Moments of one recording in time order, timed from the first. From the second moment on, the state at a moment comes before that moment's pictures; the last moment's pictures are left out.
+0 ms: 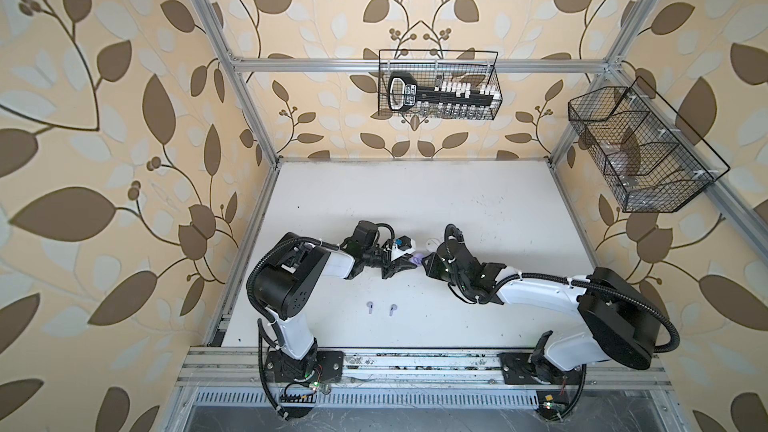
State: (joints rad) left arm -0.46 1.75 0.64 0.45 0.89 0.58; right arm 0.83 1.48 0.67 0.07 0.17 0.97
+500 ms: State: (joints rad) left arm -0.46 1.75 0.64 0.45 0.92 0.58; right arm 0.87 1.45 0.70 0.00 0.22 0.95
